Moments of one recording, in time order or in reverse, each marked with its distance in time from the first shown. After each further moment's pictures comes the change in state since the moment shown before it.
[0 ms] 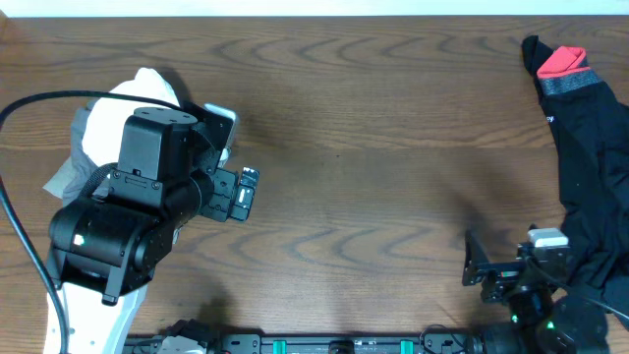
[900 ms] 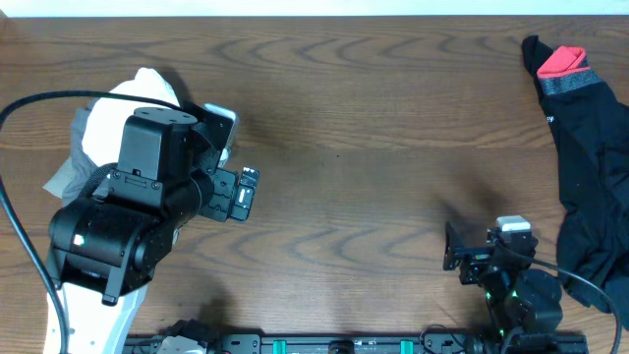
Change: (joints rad) left arm 0.000 0.000 0.000 0.000 0.000 0.000; right arm 0.000 -0.049 -0.335 0.241 -0.010 0.000
